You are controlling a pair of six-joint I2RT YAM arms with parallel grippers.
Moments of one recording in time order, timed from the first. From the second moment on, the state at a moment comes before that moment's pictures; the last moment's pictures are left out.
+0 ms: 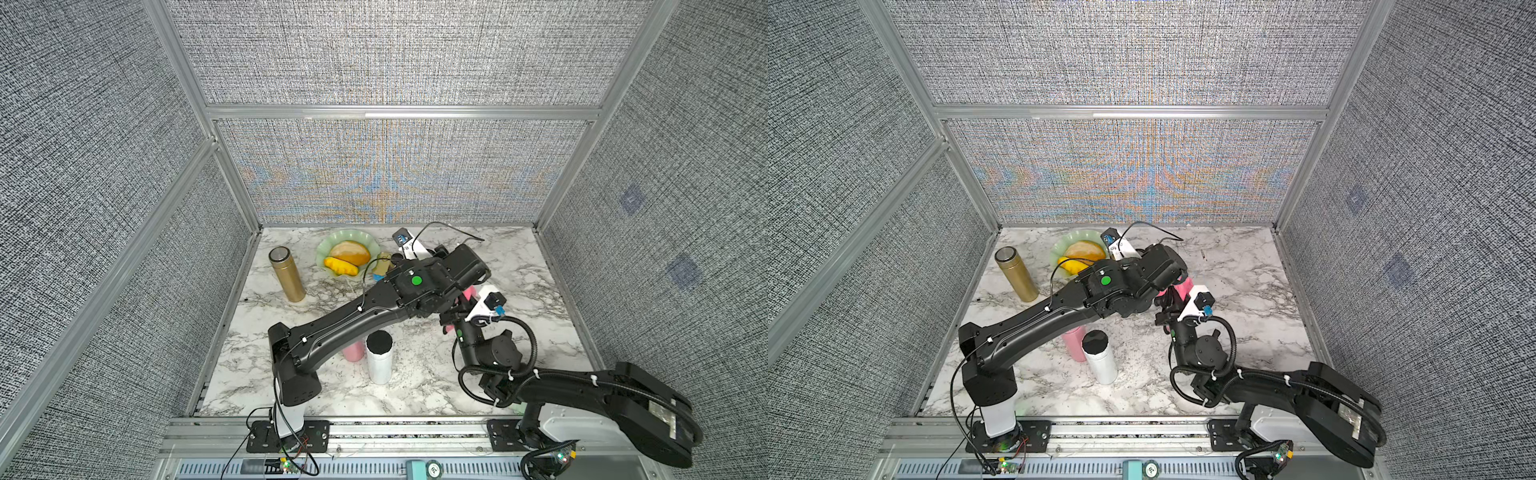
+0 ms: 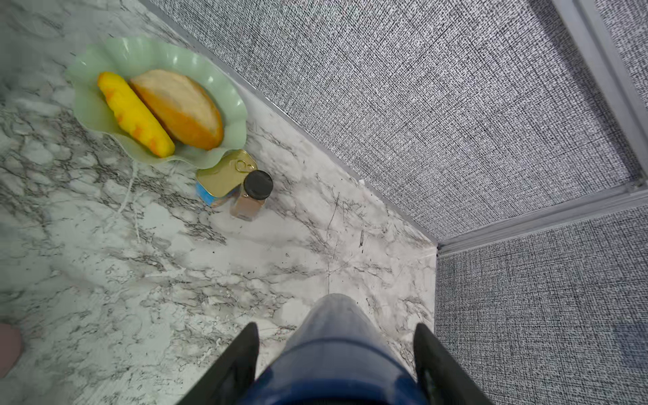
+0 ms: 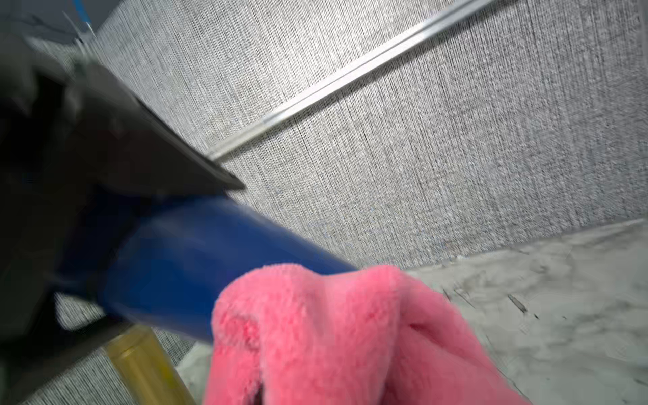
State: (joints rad) left arm -1.18 1.87 2.11 -1.11 -0.82 -1.44; right arm 0.99 1.19 0.42 1.22 0.75 0.20
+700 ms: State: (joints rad) left arm -1.18 1.78 1.99 -1.02 -0.81 -1.22; right arm 0.97 1.15 0.42 1.14 0.65 0.27
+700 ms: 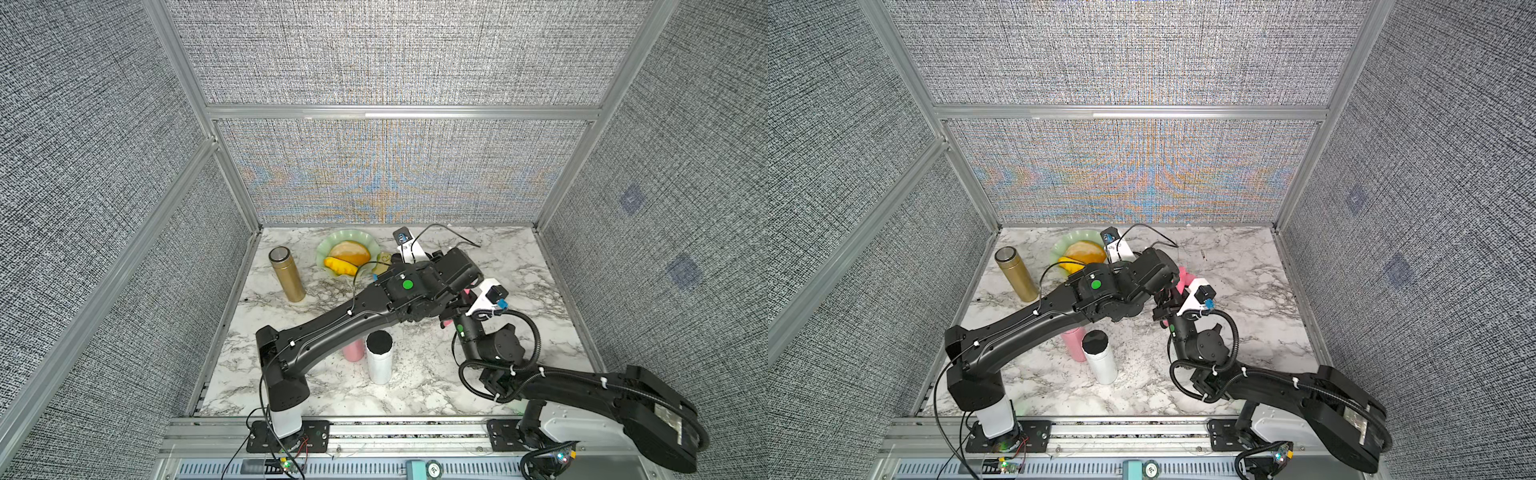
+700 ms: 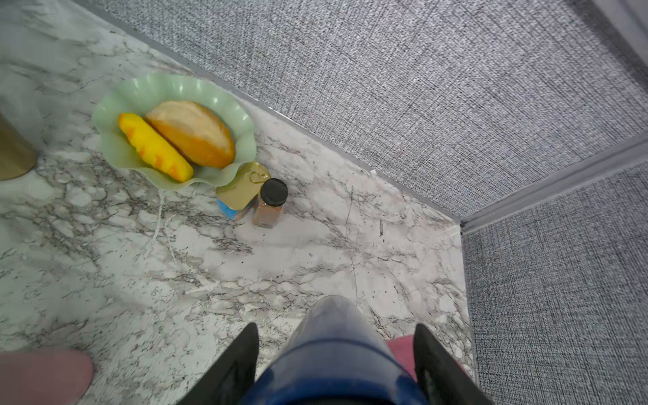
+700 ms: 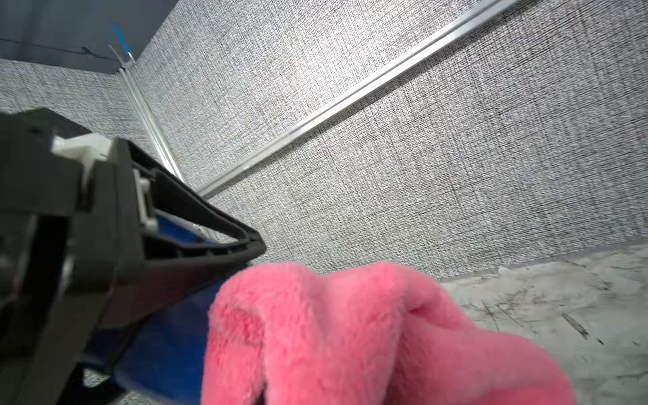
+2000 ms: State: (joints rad) left arm -1.18 1.30 0.92 0.47 -0.11 0.25; right arm 0.85 0.96 0.28 0.64 0.47 0.51
